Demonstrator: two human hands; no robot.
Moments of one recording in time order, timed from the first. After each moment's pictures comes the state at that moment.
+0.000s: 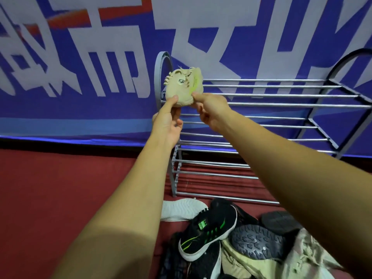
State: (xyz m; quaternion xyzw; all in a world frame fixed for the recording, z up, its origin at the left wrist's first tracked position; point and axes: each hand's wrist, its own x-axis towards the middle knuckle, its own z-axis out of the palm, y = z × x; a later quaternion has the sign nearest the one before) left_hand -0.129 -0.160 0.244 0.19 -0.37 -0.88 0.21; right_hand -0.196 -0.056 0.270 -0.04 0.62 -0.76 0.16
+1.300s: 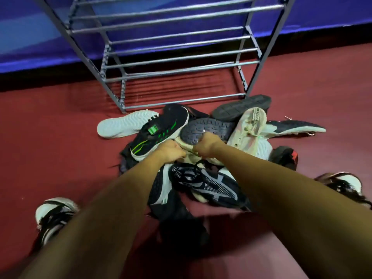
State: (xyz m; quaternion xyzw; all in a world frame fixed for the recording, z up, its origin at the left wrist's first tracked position) left_hand -0.008 0.020 -0.058 0.19 -0.87 -0.34 -0.29; right_hand -0.049 0.168 -0.056 -0.01 0.90 -0.25 0.35
